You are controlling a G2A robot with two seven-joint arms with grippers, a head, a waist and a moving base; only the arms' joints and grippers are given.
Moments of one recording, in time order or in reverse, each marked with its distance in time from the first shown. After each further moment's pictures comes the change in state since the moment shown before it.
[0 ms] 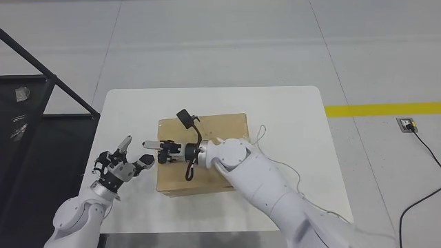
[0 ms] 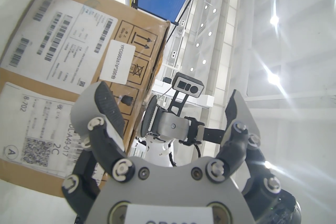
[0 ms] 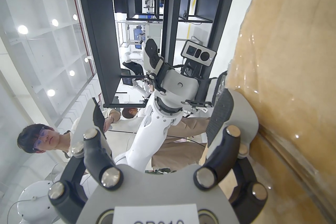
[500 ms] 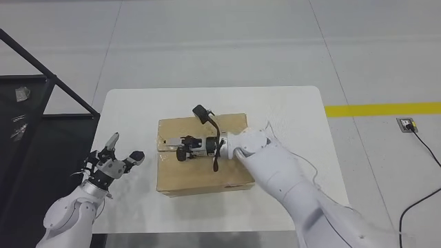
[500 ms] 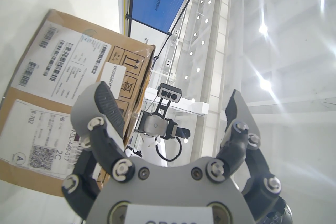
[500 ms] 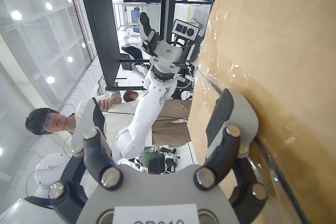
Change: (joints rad) left arm -0.019 0.010 -0.038 0.034 -0.026 0.003 -0.002; right arm 0.058 0.061 0.094 0.098 -0.007 -0.048 0.255
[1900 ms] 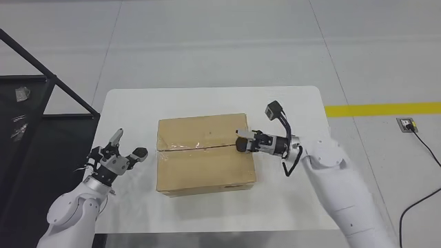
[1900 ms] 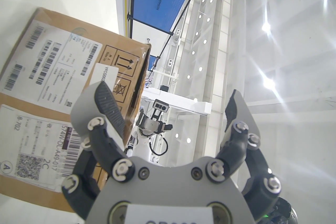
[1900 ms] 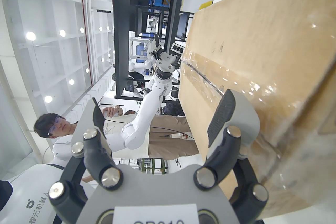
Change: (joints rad) left arm -0.008 0.005 0.031 -0.042 0.013 0.009 0.050; right arm -0.492 0.431 0.609 -0.839 -0.271 0.233 0.062
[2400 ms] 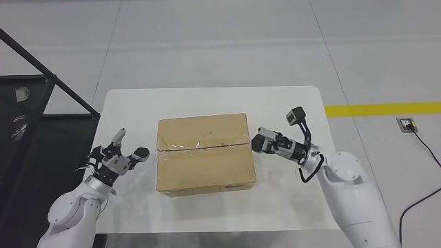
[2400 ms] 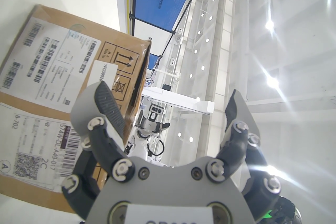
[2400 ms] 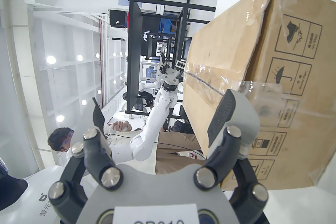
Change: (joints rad) left arm 0.008 0.002 0.009 -0.024 0.014 0.003 0.013; right arm -0.098 0.030 0.091 -0.042 0.082 -0.040 -0.051
